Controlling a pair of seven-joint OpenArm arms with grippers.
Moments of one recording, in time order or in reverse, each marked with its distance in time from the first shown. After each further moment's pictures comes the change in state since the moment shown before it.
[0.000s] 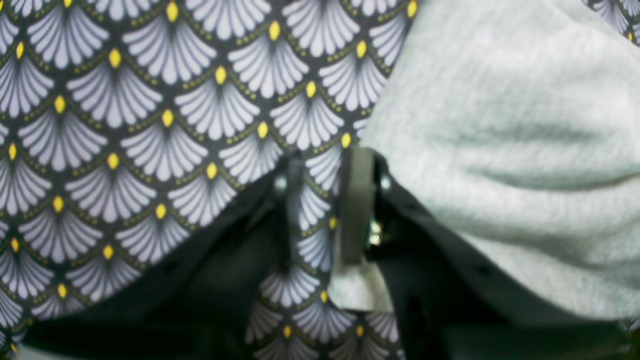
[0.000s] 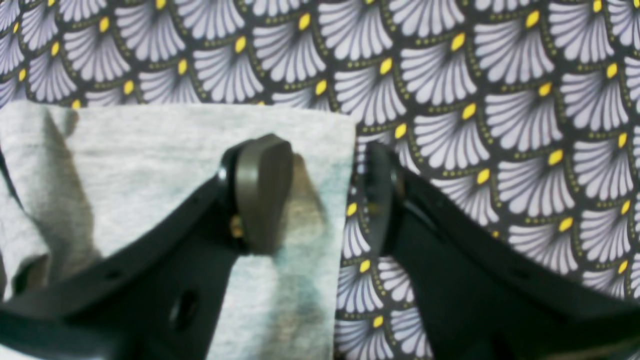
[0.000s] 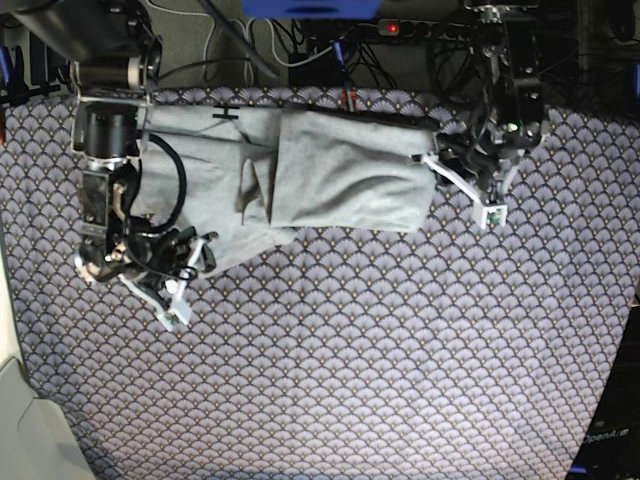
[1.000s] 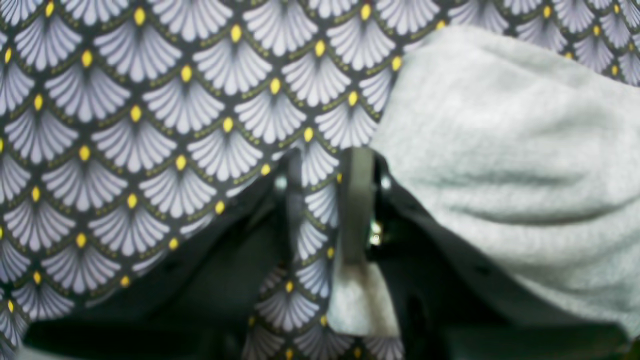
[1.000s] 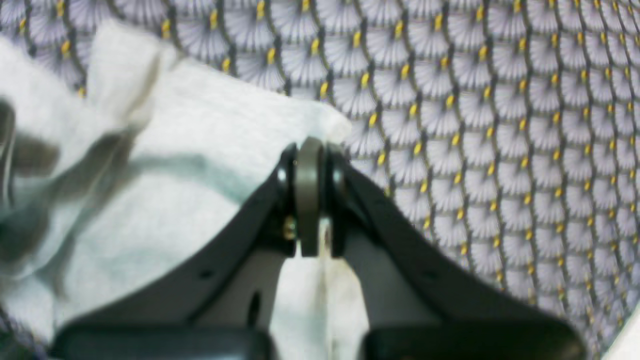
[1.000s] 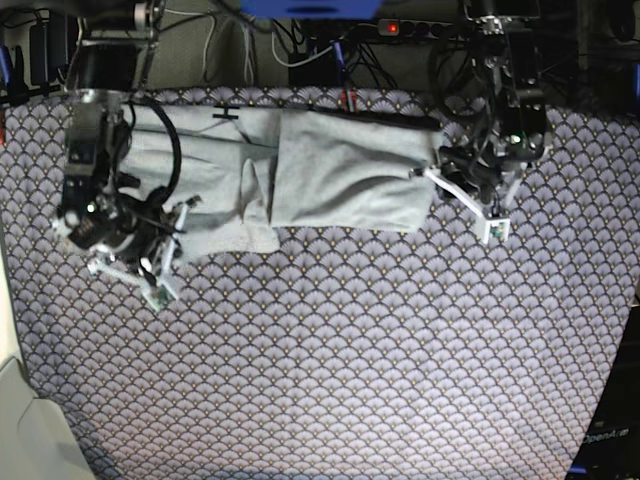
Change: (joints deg) left arm -2.4 -0.3 0.0 -0.4 0.0 0.0 0.0; right arm -14.4 -0.3 0.2 34.2 -0.3 0.0 -14.7
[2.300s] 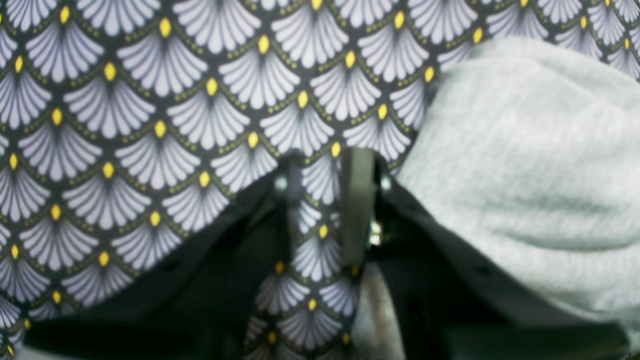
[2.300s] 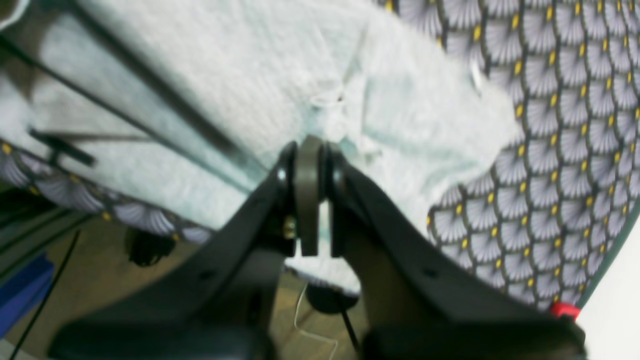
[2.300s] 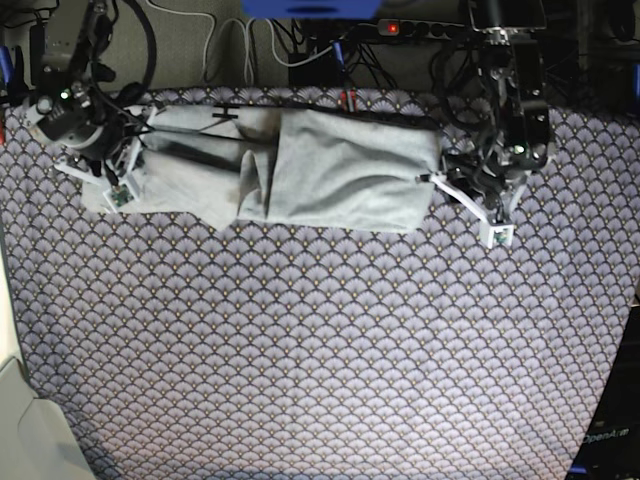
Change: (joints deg) left arm -2.1 -1.6 0.0 -3.5 0.0 -0.2 -0.4; right arm -23.4 0.0 10.0 16.8 0.9 0.0 0.6
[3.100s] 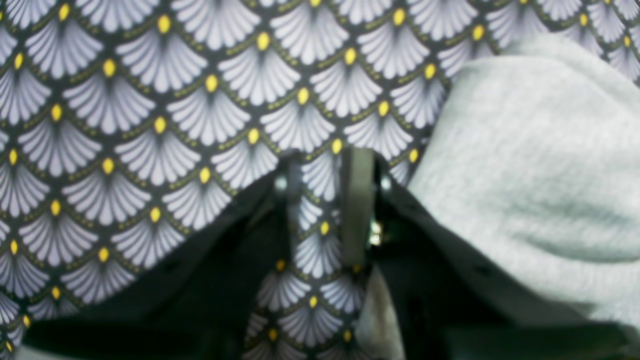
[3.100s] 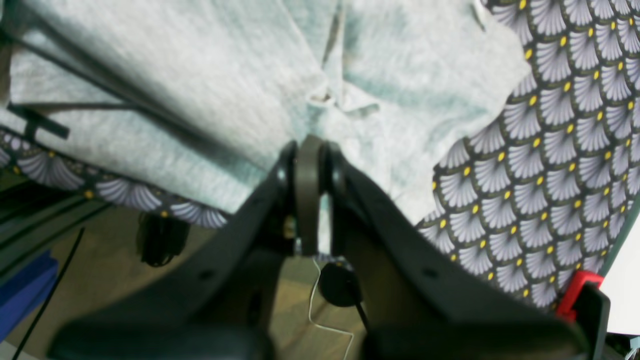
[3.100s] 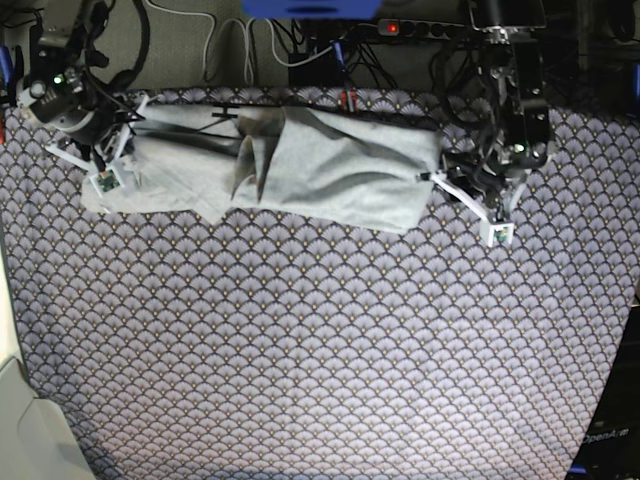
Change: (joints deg) left arm 0.2 0.0 0.0 0.0 0.0 0.0 0.0; right arm -3.0 -1.1 4.4 -0.1 0.1 0.0 2.8
